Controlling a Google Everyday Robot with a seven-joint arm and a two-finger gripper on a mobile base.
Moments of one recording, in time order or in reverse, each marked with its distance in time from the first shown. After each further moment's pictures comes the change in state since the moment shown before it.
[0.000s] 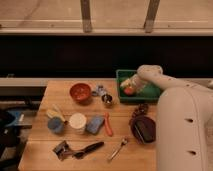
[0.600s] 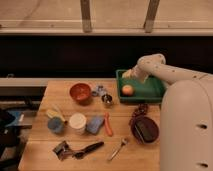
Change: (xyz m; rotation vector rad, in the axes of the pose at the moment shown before) arm -0.039 0.016 -0.088 0.093 -0.148 -0.042
